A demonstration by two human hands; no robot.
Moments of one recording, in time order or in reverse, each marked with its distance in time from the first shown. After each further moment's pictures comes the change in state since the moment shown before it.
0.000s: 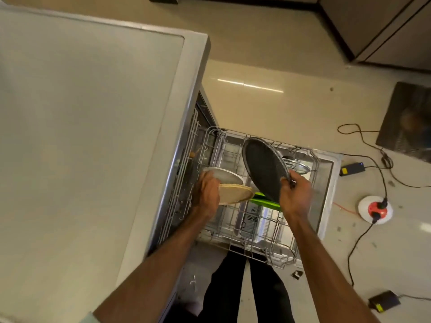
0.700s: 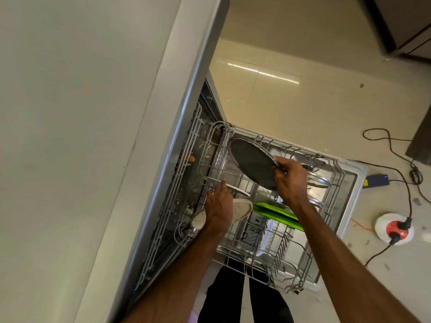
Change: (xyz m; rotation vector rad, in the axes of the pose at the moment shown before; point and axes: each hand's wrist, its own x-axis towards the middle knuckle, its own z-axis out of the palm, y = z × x) left_hand 0.063 -0.003 0.084 0.376 -0.309 -0.019; right_hand 0.097 -0.003 0.084 -0.035 -0.327 -0.274
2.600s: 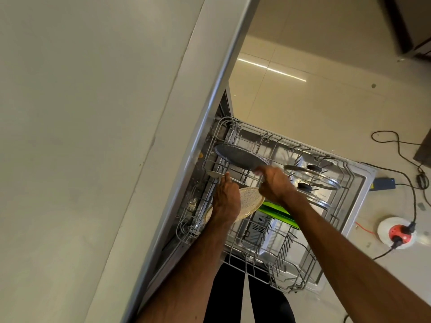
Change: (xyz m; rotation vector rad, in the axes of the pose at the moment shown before) left_hand 0.025 -0.007 0.008 -0.301 0.089 -0.046; right_hand 0.019 0.036 0.065 -0.399 -0.472 -0.145
